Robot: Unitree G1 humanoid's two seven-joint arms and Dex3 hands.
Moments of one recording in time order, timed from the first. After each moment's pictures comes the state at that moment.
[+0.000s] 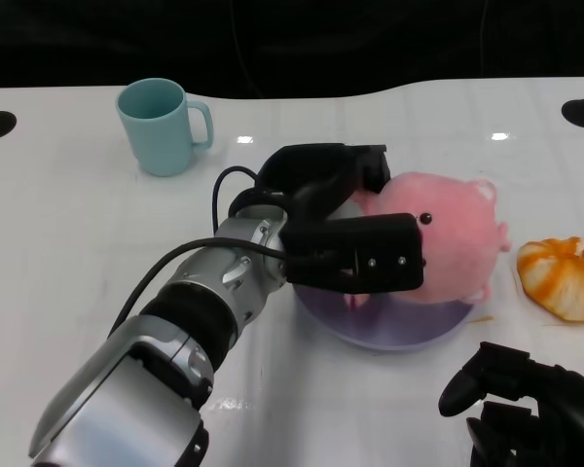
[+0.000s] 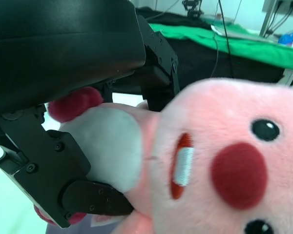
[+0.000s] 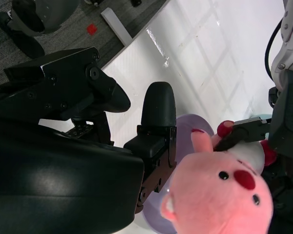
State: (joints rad) left arm -0.98 -0.10 -0.50 1.16 0.65 -0.20 0.19; right arm 0.32 -0.25 0.08 -0.57 0.11 0.48 0.28
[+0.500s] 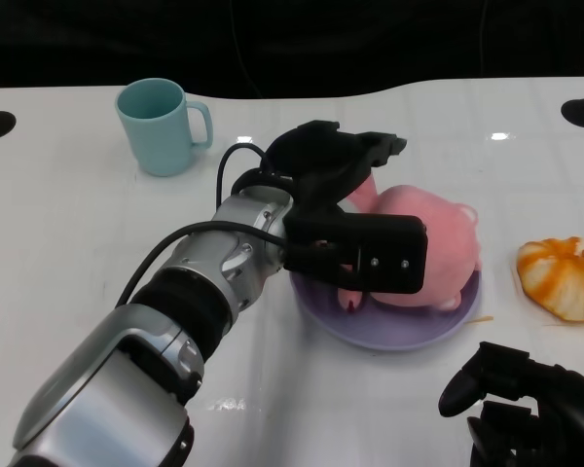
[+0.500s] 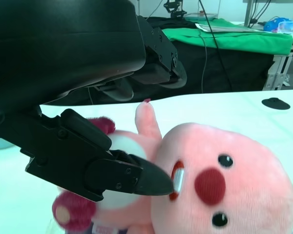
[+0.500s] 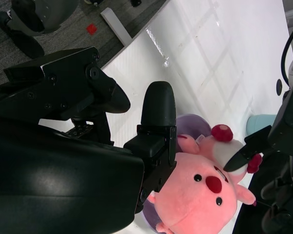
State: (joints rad) left arm -0.99 -0.05 -0.57 1.04 0.70 -0.17 0.12; right arm 0.32 -0.25 0.08 -0.57 0.11 0.48 0.28
